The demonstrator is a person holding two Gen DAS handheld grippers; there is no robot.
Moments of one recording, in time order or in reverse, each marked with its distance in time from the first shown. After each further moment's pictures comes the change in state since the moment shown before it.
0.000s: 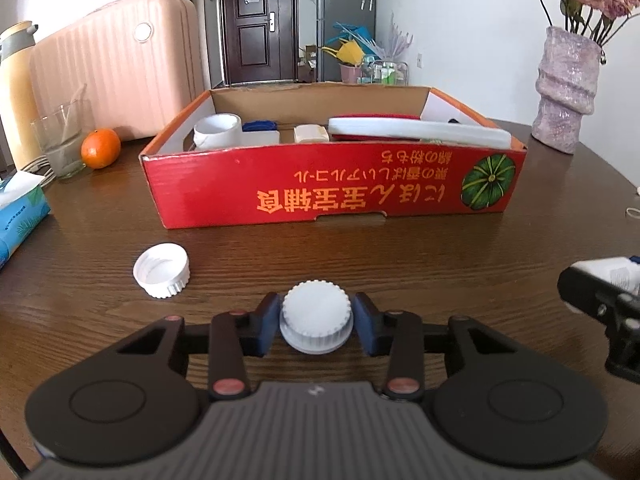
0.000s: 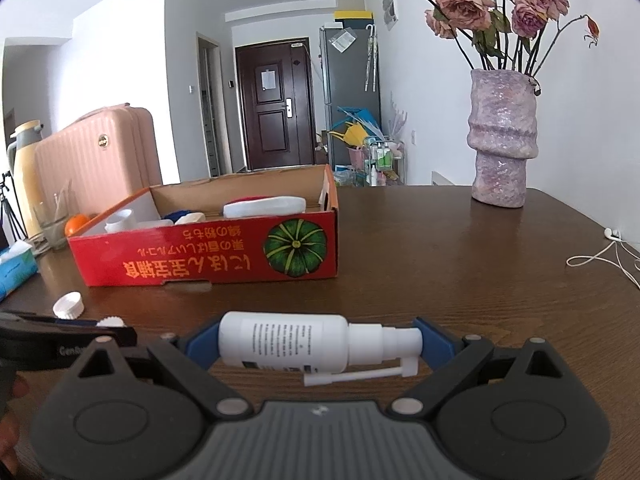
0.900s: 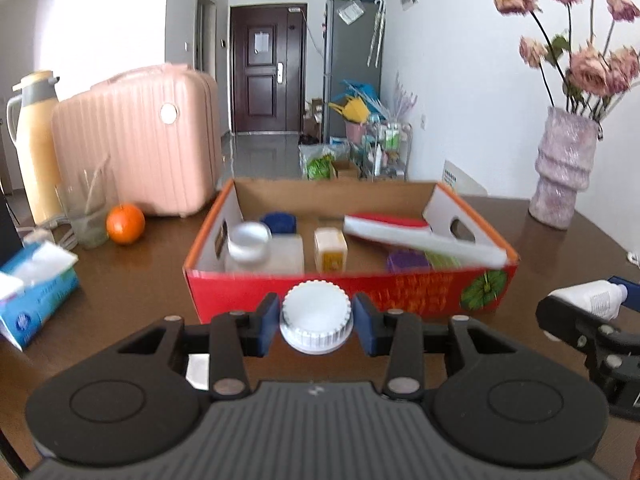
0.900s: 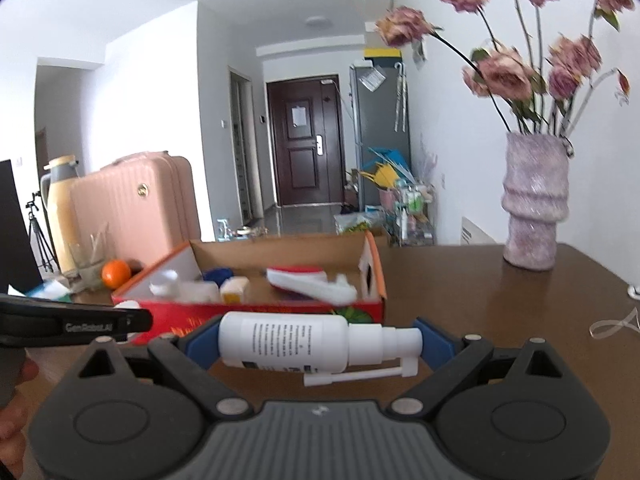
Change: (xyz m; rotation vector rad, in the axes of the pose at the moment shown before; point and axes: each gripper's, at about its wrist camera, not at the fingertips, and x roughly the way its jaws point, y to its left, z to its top) left arm -0.046 0.020 0.060 -0.033 -0.172 0.004; right arm -0.016 0.026 0.059 -0.037 -0.126 0.095
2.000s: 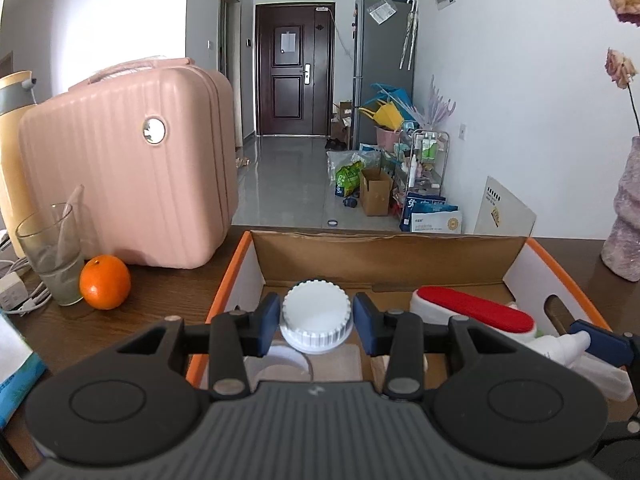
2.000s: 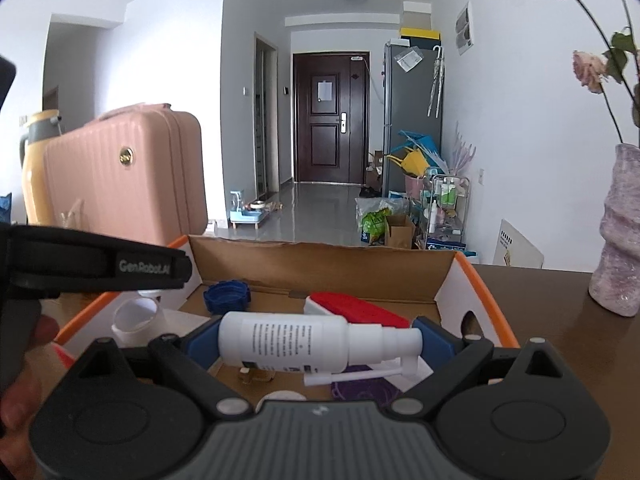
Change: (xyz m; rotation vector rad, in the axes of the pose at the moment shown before) left arm 0.147 0.036 0.071 -0.033 0.003 0.071; right arm 0.186 0.061 0.033 -0.095 0.099 0.020
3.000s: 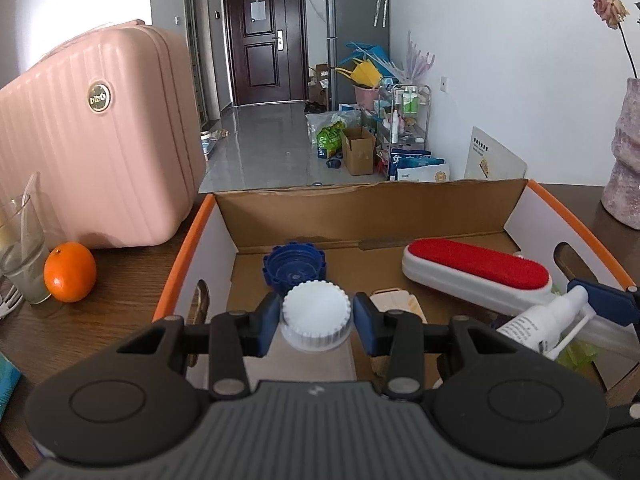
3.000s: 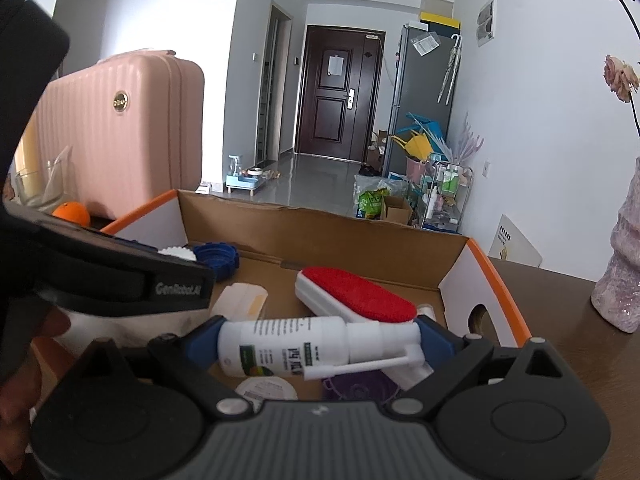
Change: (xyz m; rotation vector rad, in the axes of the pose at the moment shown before) left arm 0.036 -0.014 -0.011 0.093 0.116 -0.038; right arm 0.026 0.006 -0.007 -0.095 0.078 -0.028
